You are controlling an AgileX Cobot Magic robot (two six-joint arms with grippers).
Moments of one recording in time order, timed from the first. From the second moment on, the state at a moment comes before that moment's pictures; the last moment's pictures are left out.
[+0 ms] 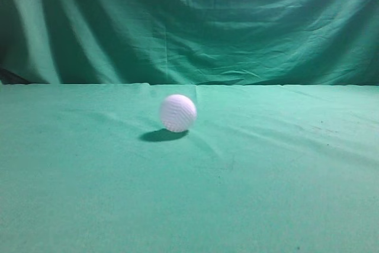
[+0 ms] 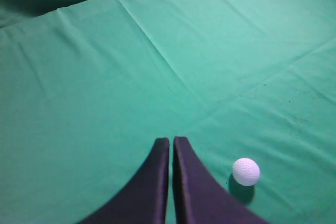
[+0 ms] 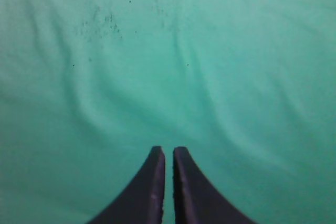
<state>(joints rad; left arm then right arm) -0.15 1.29 -1.27 -0.58 0.82 0.62 0.16 0.70 -0.66 0.08 1.05 -0.22</state>
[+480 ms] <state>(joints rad) -0.16 0.83 -0.77 -0.66 0.63 0.78 0.29 0.87 -0.67 0.05 1.03 -0.15</state>
